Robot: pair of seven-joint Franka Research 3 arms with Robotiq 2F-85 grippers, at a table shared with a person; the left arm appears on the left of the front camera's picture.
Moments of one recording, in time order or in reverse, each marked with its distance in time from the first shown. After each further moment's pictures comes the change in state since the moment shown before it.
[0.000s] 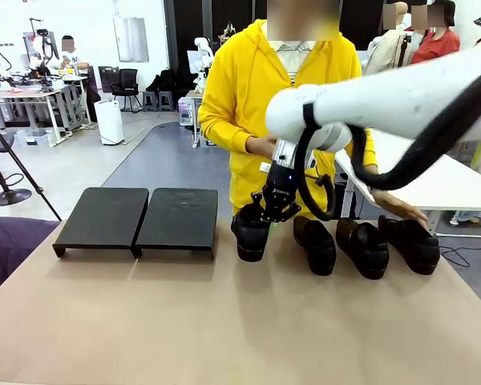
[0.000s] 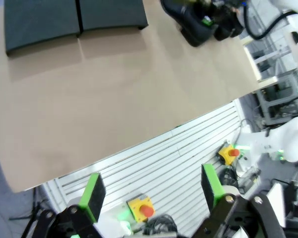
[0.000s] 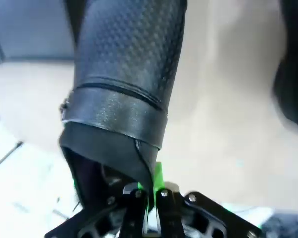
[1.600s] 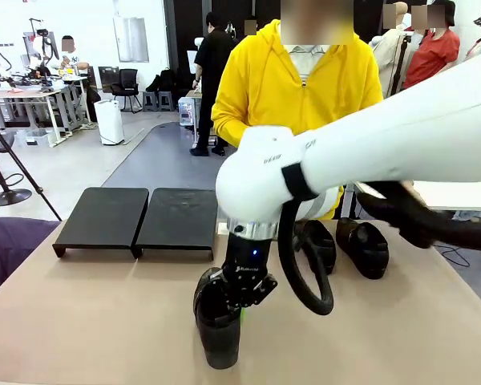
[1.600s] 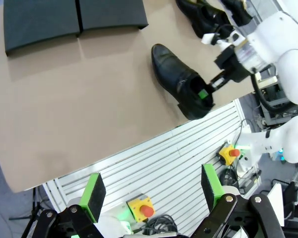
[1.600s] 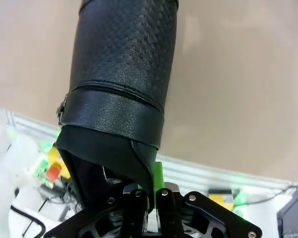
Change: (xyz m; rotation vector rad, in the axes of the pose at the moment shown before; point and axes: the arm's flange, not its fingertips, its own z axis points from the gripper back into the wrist) left arm 0.000 0.000 0.000 0.001 0.000 0.000; right arm -0.155 0.073 -0.149 -0.155 -0.004 0.101
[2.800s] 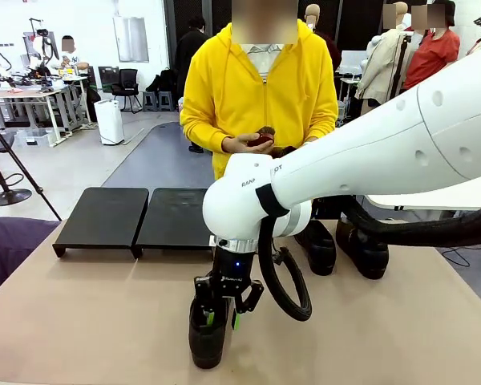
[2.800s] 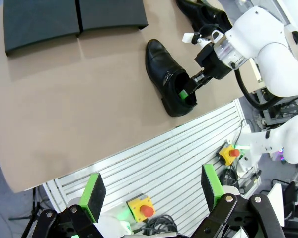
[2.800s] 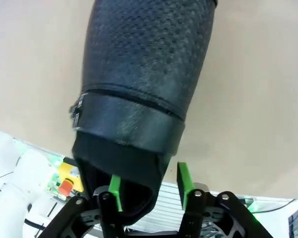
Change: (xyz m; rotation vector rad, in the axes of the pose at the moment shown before) left arm 0.000 0.000 0.000 0.000 0.000 0.000; right arm 0.031 0.015 -0.026 0.042 0.029 -0.043
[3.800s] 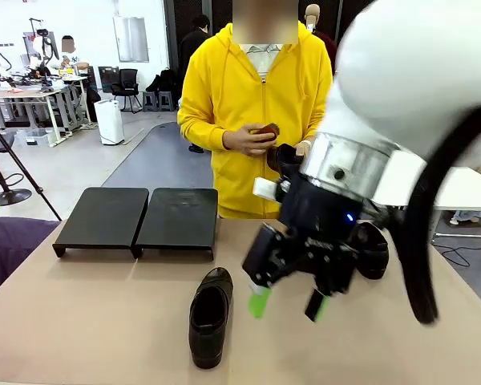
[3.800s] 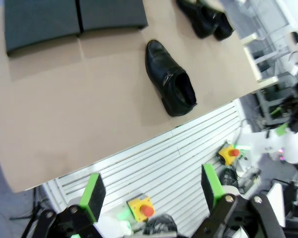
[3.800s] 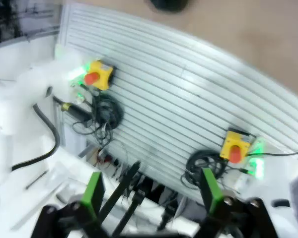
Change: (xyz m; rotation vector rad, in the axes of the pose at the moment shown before) left arm 0.000 0.000 0.000 0.000 0.000 0.000; right arm -0.228 -0.064 0.148 0.167 -0.024 0.186
